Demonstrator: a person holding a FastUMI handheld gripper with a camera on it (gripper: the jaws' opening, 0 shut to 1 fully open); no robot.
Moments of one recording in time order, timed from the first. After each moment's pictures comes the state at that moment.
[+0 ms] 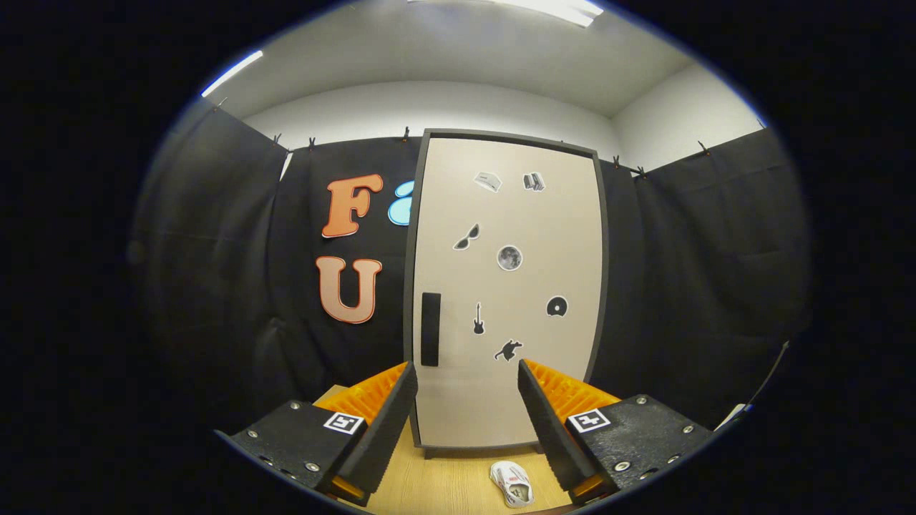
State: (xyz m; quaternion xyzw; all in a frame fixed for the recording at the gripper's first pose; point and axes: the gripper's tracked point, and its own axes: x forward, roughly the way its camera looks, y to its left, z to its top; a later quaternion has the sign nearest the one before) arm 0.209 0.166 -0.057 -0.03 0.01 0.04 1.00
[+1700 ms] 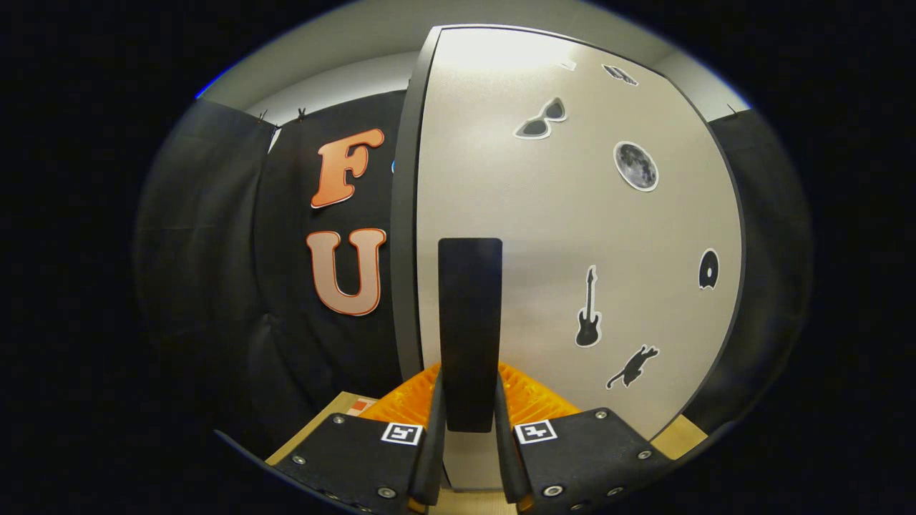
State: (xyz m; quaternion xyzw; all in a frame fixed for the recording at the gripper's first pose) arm 0.418 0.252 -0.143 -0.01 0.07 0.08 0.99
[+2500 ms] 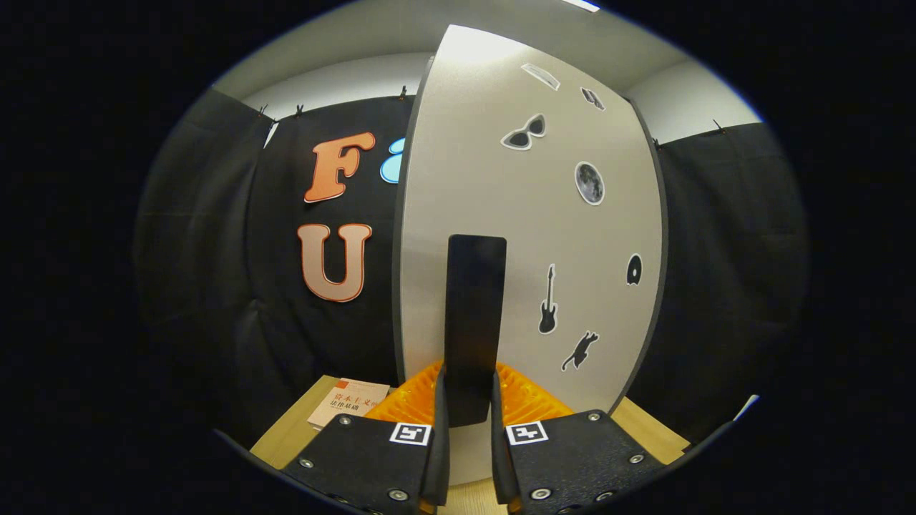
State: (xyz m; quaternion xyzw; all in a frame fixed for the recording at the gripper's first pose) arm 0.328 0.212 -0.131 -0.03 0.08 0.03 1.00
